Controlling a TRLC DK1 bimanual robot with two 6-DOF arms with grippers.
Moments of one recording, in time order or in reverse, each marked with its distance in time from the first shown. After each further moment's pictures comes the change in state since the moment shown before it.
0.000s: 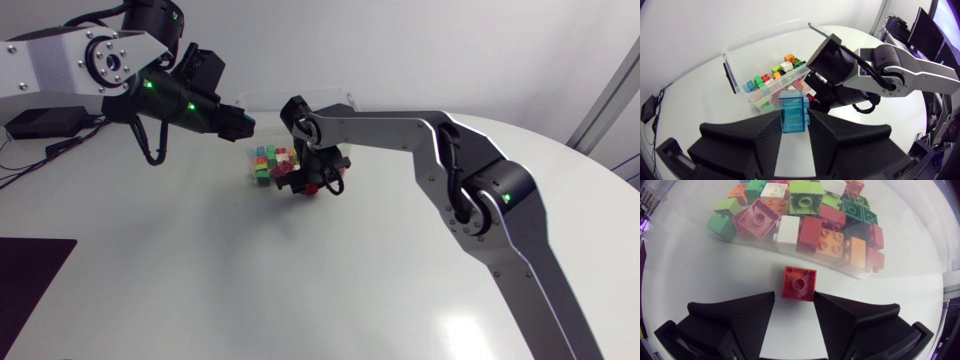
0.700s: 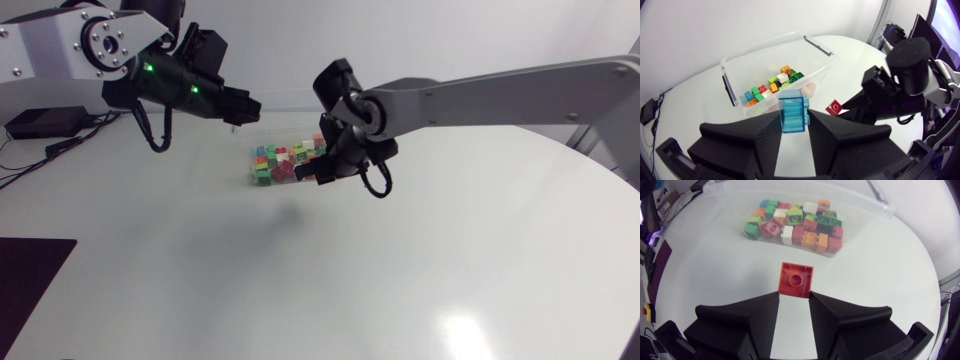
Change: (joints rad) left arm -0.026 0.000 0.064 0.000 0.000 -0.045; right arm 0.007 -0.570 -0.629 0.238 -0.016 -0.001
